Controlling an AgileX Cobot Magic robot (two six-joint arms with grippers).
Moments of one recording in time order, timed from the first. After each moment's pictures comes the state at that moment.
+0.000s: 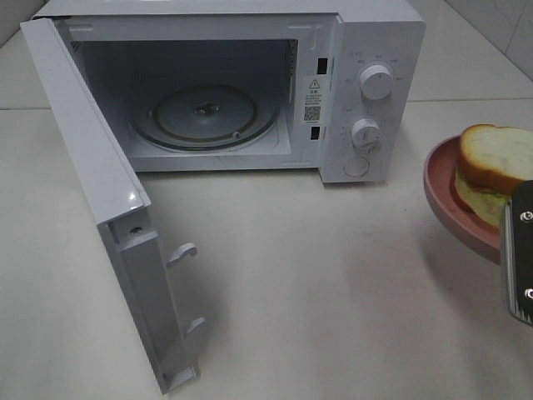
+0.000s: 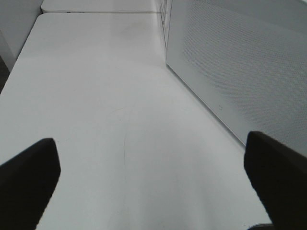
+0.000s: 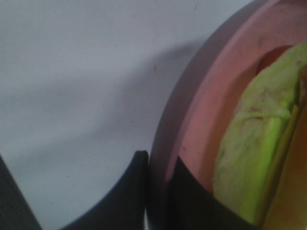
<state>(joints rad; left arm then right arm) 0.04 0.00 -0.50 -0.11 1.04 0.06 0.63 0.94 -0.46 -0.51 0.77 -0.45</state>
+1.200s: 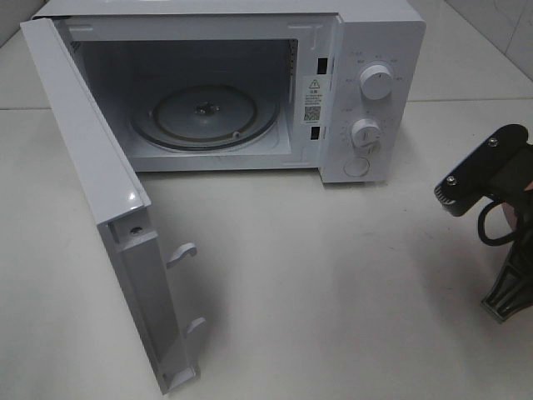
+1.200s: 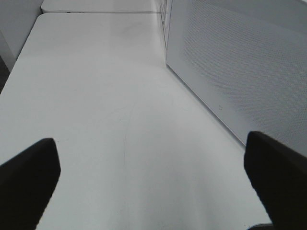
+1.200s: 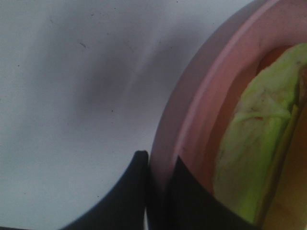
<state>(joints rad) 0.04 0.00 -0.50 -0.11 1.04 0.06 0.63 1.32 -0.59 -0.69 0.91 0.49</state>
